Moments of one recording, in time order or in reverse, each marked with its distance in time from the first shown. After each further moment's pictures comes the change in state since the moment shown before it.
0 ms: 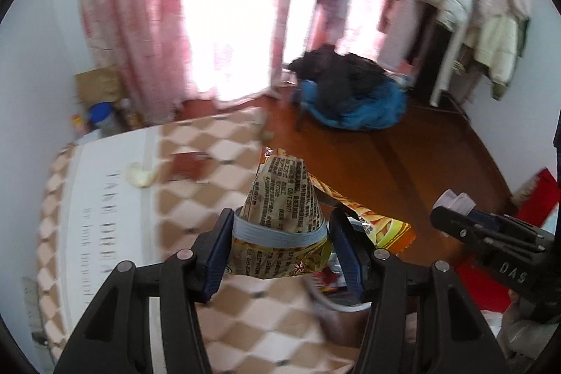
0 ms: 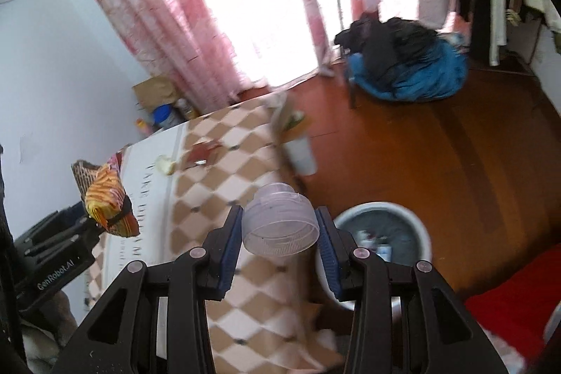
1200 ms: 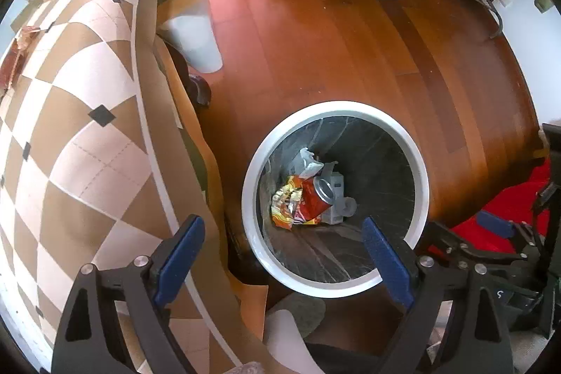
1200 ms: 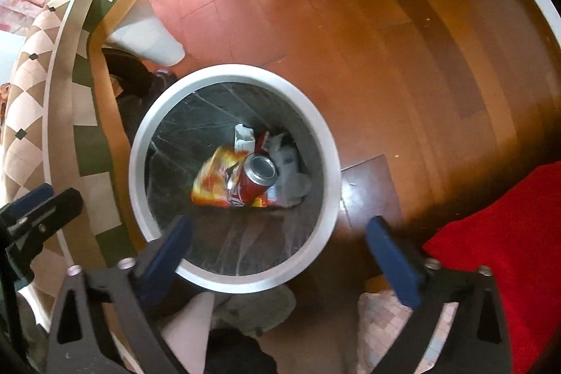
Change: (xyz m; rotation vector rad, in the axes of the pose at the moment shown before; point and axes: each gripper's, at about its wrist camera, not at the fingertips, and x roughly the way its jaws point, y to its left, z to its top) left arm 0.261 -0.087 -0.074 0.040 0.505 0.057; right arm 0.225 -0.228 -0.105 0.203 0.480 -0.192
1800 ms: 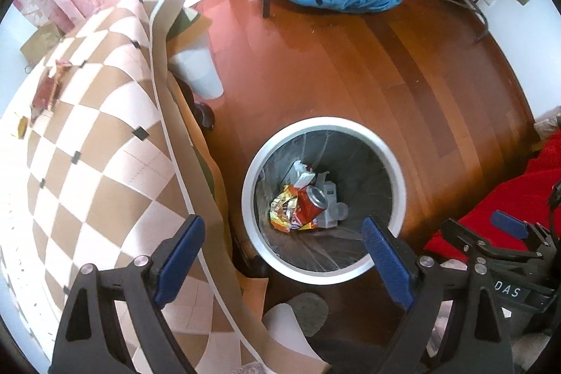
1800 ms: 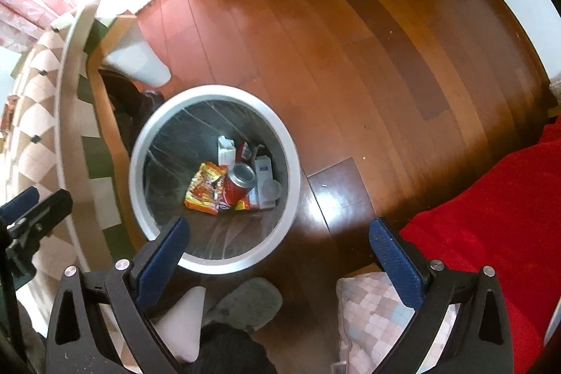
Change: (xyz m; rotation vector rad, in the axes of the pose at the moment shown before) left arm -0.061 -0.023 -0.015 0.049 -0.100 0.022; right arm -0.072 -0.017 -0.024 0.057 -0.094 -0.032
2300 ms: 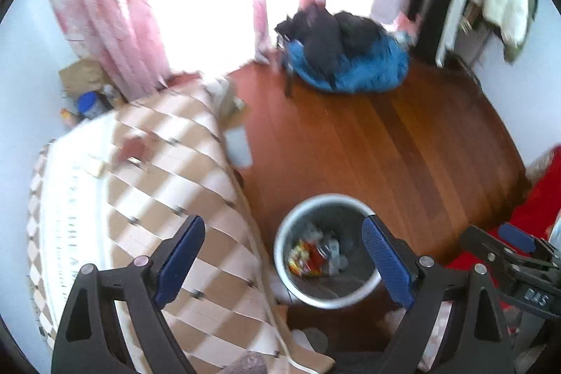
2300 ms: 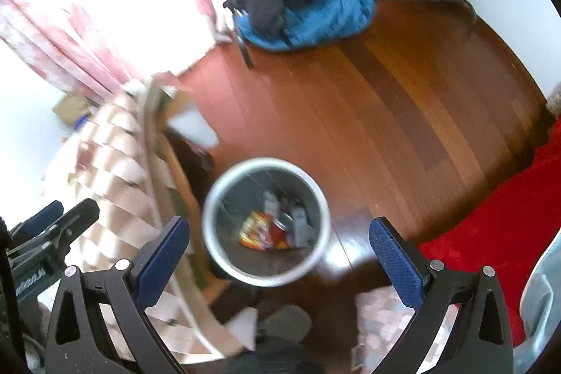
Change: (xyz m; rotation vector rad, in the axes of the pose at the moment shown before) left arm -0.145 0.052 0.013 -0.083 -0.279 0.033; right arm -0.164 0.045 0.000 -0.005 -0.263 0.121
